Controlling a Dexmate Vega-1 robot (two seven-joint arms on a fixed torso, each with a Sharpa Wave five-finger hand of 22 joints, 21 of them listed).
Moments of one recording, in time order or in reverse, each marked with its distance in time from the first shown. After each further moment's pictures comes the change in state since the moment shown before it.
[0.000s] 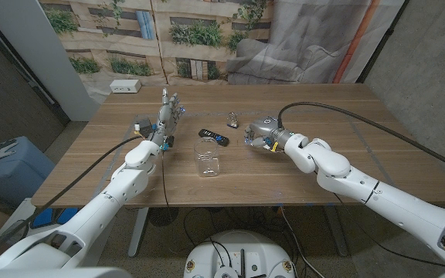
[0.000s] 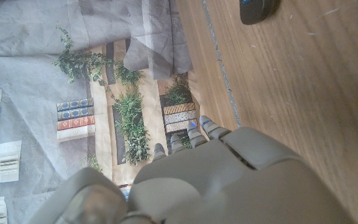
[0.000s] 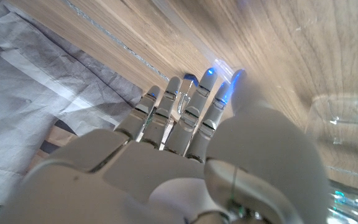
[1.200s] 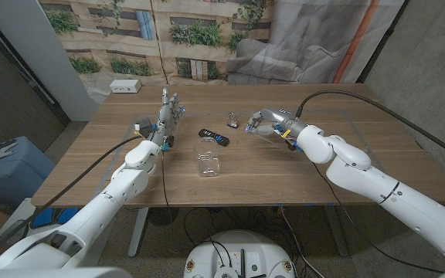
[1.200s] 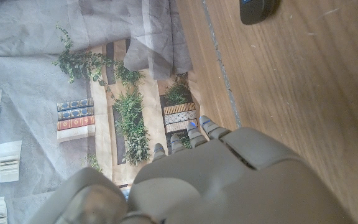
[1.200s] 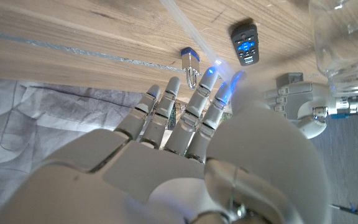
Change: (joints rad) left arm 0.000 0.000 0.000 0.001 0.000 0.000 0.000; left_hand 0.000 0.000 0.000 0.000 0.000 0.000 0.000 0.000 0.000 0.000 0.000 0.000 0.000 0.000 0.000 0.000 0.000 0.000 0.000 0.000 0.000; right arm -0.103 -0.017 0.190 -0.127 0.475 -0.077 -0.026; right_hand -0.012 0.012 -0.011 0.003 0.000 0.000 0.000 0.008 -0.003 0.011 0.000 -0.004 0.009 0.000 0.000 0.005 0.000 0.003 0.011 0.000 0.000
